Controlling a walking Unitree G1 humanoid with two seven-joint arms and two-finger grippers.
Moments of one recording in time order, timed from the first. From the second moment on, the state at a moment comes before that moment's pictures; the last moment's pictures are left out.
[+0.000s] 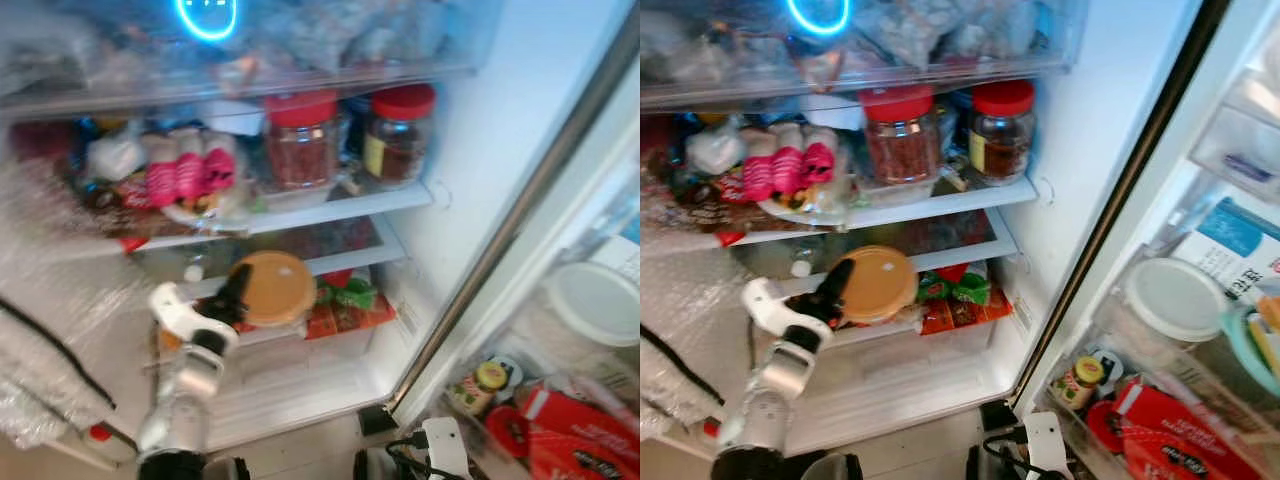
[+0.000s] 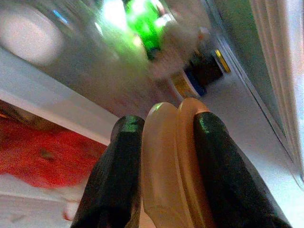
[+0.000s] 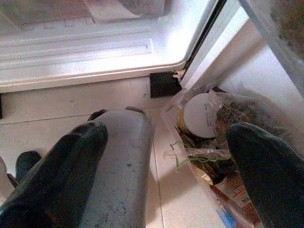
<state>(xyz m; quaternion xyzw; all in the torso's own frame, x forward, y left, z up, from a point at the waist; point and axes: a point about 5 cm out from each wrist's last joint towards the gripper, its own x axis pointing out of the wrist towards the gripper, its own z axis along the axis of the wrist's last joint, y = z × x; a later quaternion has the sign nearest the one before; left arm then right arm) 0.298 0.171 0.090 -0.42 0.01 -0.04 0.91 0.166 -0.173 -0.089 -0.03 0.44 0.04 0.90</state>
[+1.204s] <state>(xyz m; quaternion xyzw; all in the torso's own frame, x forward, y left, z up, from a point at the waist) 0.358 0.176 0.103 -0.41 -0.02 0.02 0.91 0.166 -0.174 -0.089 -0.02 0.44 0.04 0.90</state>
